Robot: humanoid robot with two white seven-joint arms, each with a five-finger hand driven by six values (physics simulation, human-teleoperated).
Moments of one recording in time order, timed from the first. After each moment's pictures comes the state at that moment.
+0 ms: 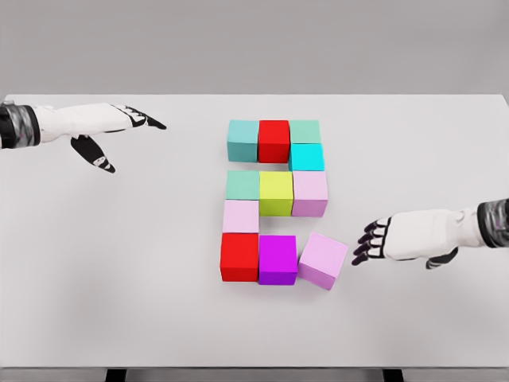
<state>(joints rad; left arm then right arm) -0.94 0.76 -0.92 -1.05 -0.15 -0.61 -0.54 -0.76 -1.13 1.05 -1.76 0.34 -0.61 0.61</state>
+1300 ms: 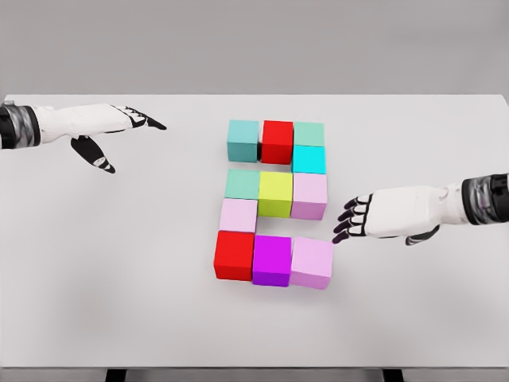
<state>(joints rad) -0.94 0.76 -0.92 -1.05 -0.15 -0.61 -0.54 -0.85 -1.06 1.05 -1.75 0.33 -0.61 0.61</state>
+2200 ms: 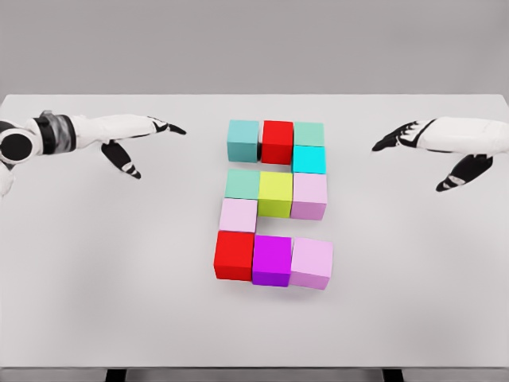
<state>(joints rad) -0.95 0.57 -0.92 -0.81 -0.16 -0.61 -0.53 -0.88 -1.07 0.92 -1.42 -0.06 -0.61 0.61</state>
